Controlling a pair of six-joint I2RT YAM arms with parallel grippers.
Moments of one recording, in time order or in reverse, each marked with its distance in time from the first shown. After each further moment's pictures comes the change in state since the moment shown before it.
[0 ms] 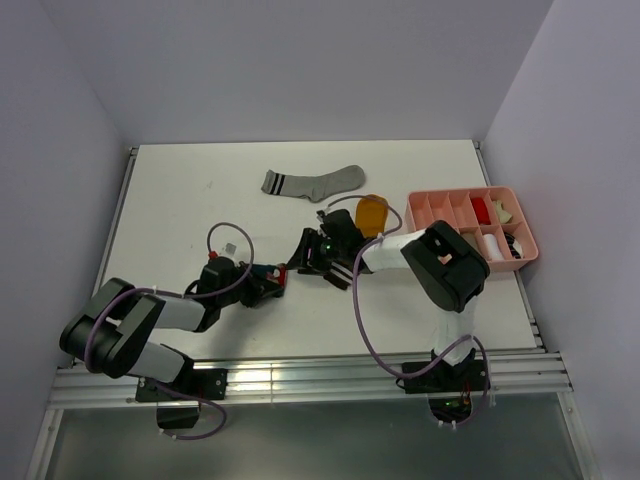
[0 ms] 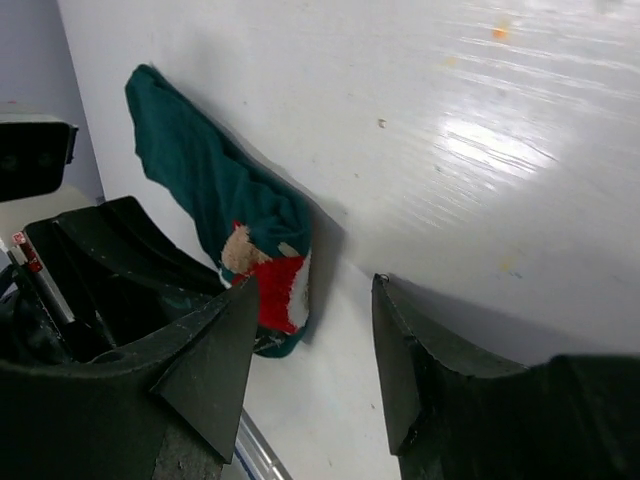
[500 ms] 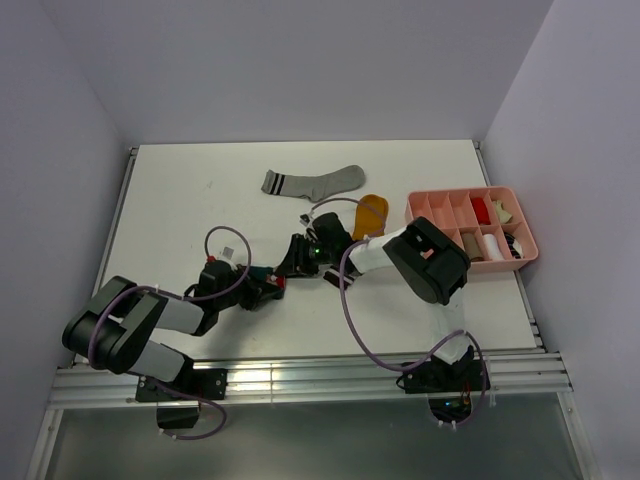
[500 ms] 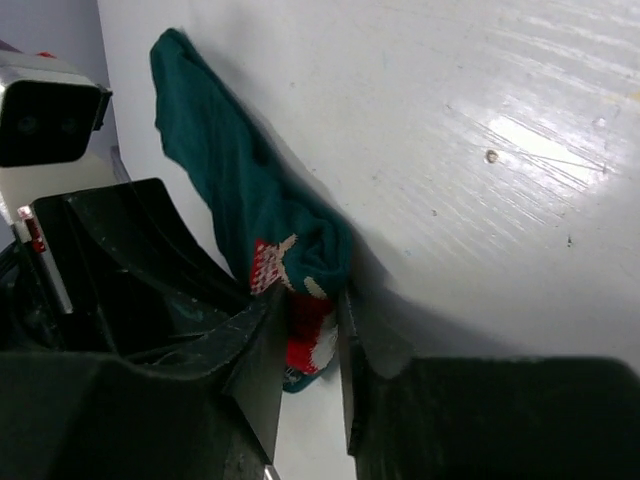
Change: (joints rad) left arm 0.019 0.023 -0.050 0.094 0.042 -0.064; right arm 0.043 0.122 0.061 0.122 -0.117 -0.027
